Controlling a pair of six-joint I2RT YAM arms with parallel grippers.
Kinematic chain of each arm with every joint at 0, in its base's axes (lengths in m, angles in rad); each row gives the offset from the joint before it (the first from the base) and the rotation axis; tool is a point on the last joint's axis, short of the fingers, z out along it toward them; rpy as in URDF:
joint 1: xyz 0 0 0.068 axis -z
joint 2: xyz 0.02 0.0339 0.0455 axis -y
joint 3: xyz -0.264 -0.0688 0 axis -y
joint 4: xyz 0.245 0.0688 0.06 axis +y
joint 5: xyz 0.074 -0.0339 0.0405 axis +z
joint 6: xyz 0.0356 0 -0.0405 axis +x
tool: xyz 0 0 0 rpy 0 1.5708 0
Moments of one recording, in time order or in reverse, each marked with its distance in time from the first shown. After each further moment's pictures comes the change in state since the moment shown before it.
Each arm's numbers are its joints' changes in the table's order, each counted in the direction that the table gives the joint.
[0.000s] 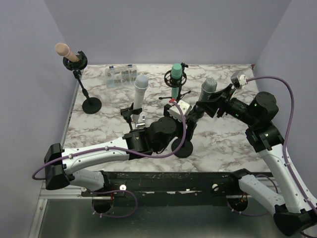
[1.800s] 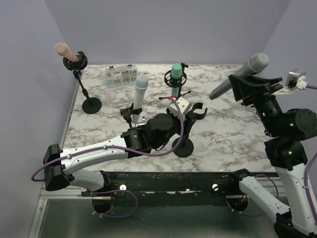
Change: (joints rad) left arm -0.034 0.007 0.010 -0.034 -0.108 0.027; right arm 0.003 0.089 0.208 -0.088 -0.388 0.093
